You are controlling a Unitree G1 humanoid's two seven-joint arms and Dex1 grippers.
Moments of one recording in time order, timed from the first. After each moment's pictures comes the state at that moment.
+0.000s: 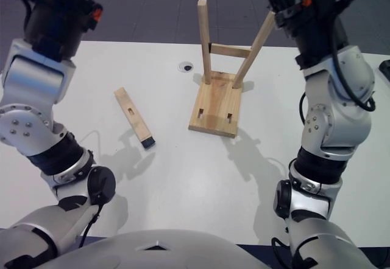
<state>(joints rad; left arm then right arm) -0.77 0.05 0.34 -0.44 -1.11 0.83 -0.01 -0.54 -0.41 -0.21 -0.40 0.38 0.36 0.50</state>
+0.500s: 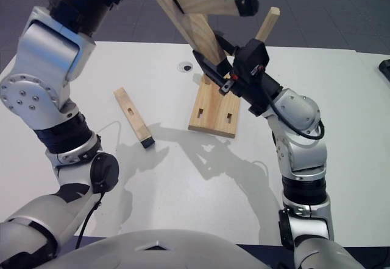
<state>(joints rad) -0.85 0.06 0.31 -0.29 -1.27 0.80 0.11 -0.33 -0.43 -0.01 -0.42 0.29 0.23 0.61</state>
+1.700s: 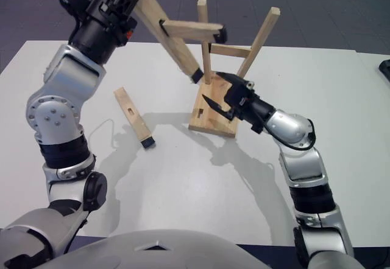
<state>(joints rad) -0.60 0.17 0.15 -0.30 -0.88 0.63 0.09 -0.14 -0.60 0.07 -0.24 0.05 0.08 0.69</state>
